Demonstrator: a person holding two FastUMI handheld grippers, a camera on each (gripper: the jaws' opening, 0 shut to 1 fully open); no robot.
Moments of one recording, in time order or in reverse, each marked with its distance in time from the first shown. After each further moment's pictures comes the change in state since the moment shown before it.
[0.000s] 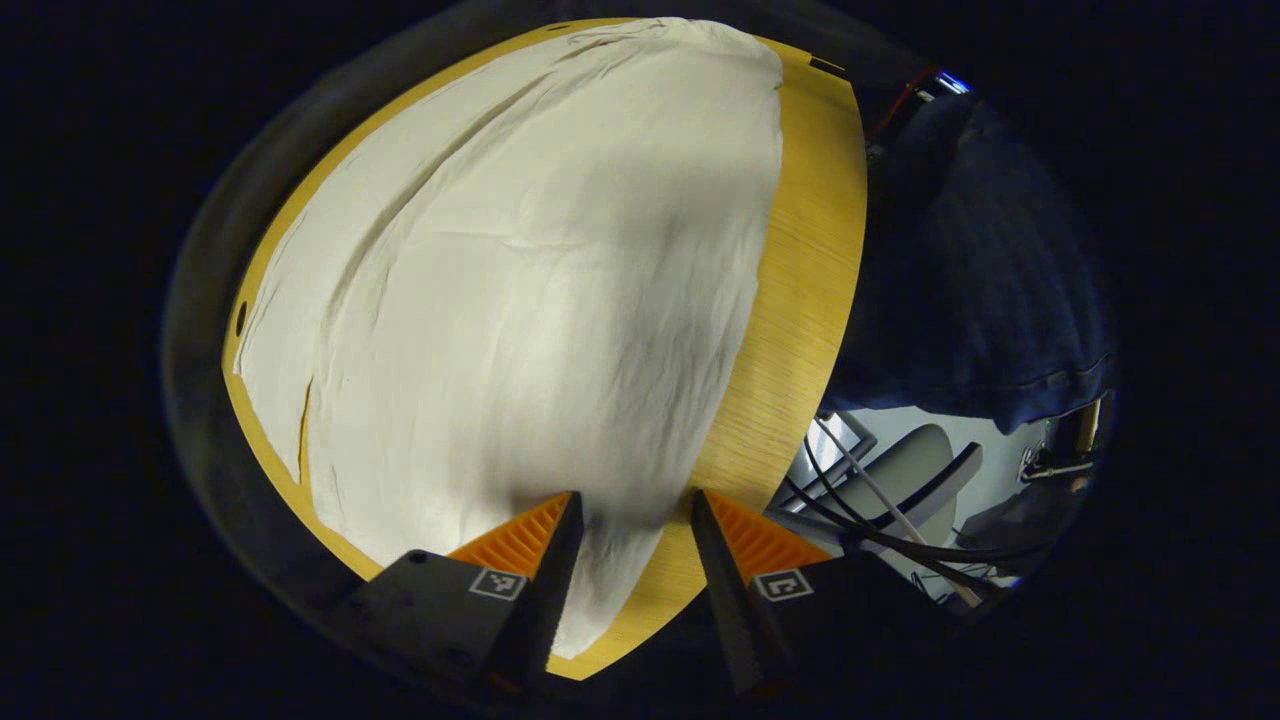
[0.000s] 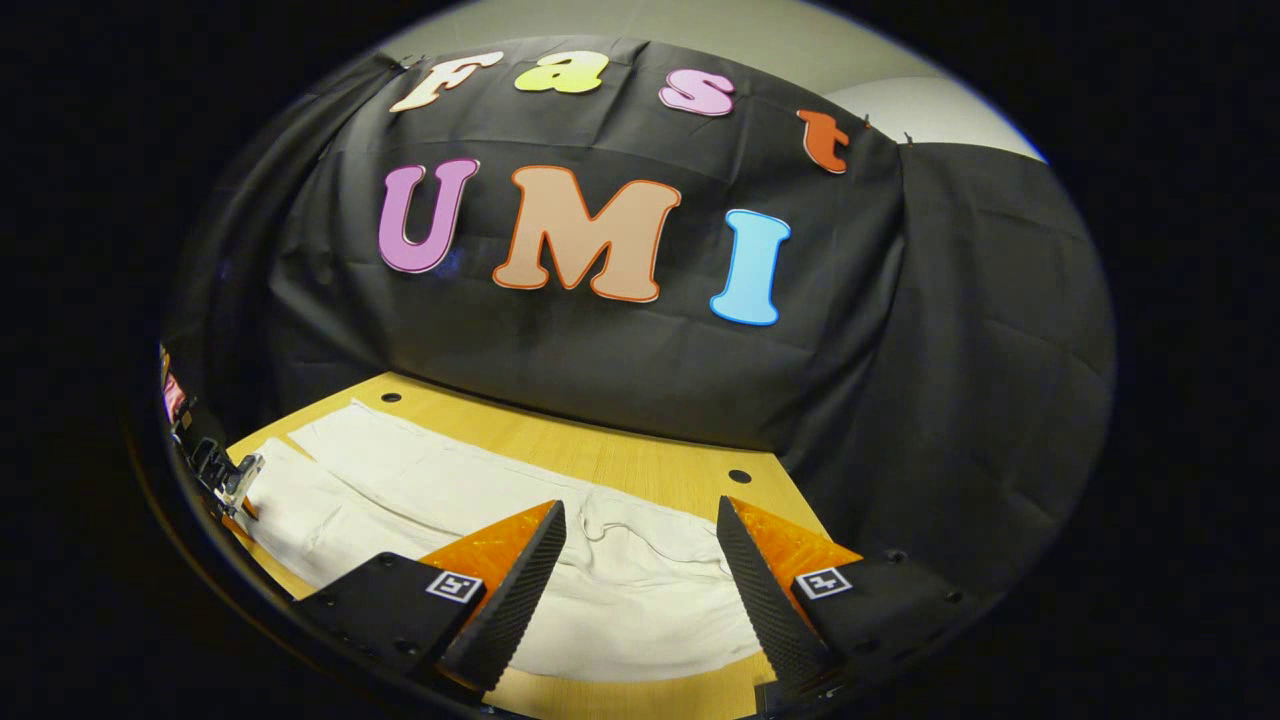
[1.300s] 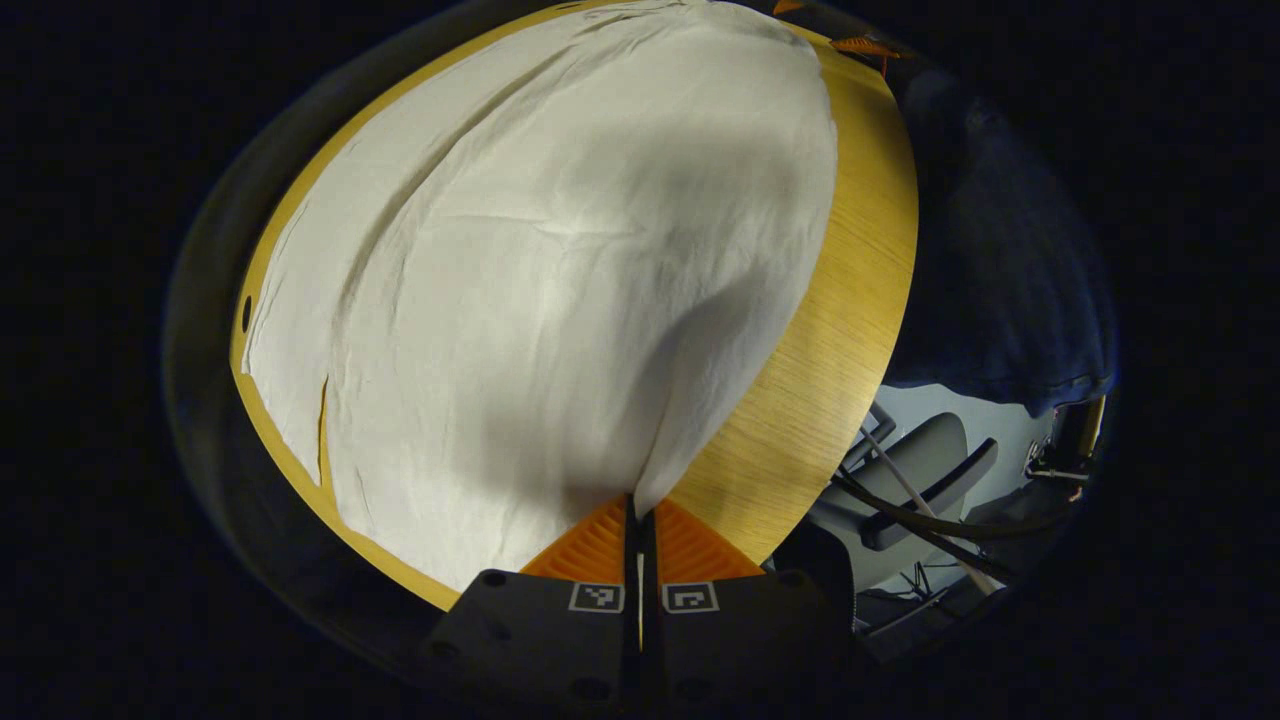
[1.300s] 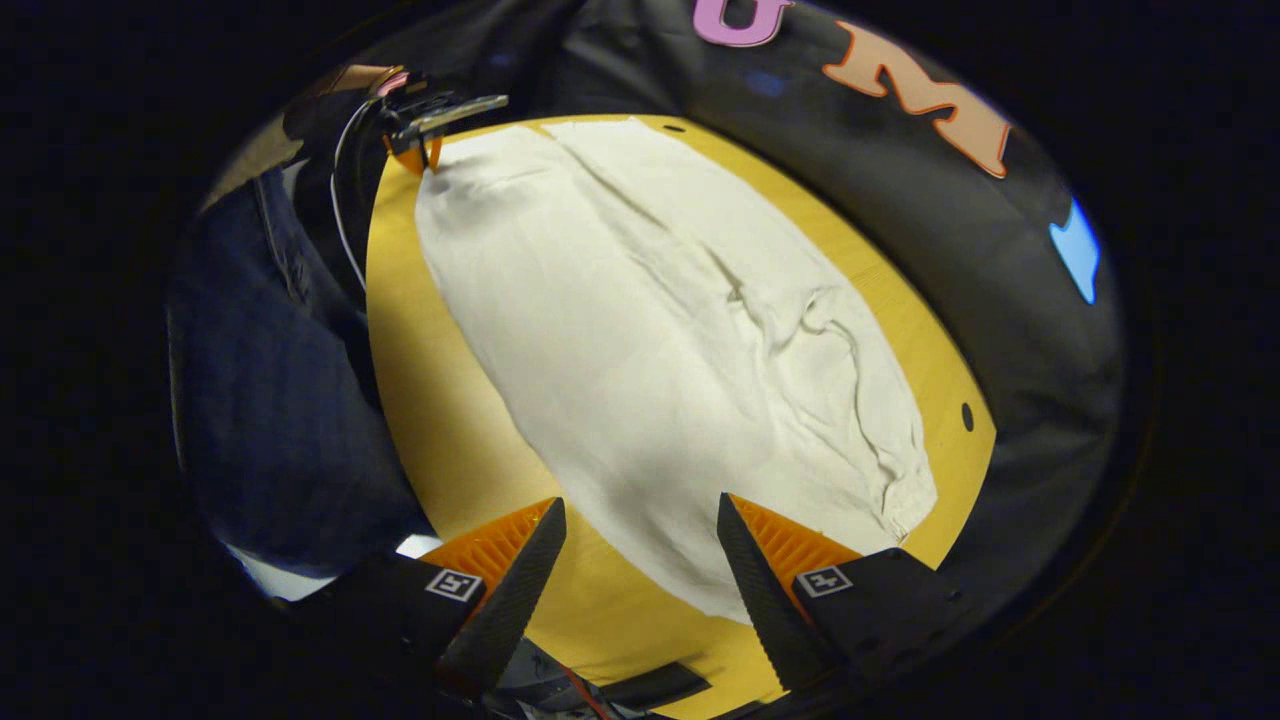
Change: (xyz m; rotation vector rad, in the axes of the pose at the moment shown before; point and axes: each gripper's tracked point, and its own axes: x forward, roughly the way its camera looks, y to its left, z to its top) left arm 0.005 0.025 0.000 -0.024 0.098 0.037; right arm 0.001 0.012 -0.247 -0.657 0.633 0.769
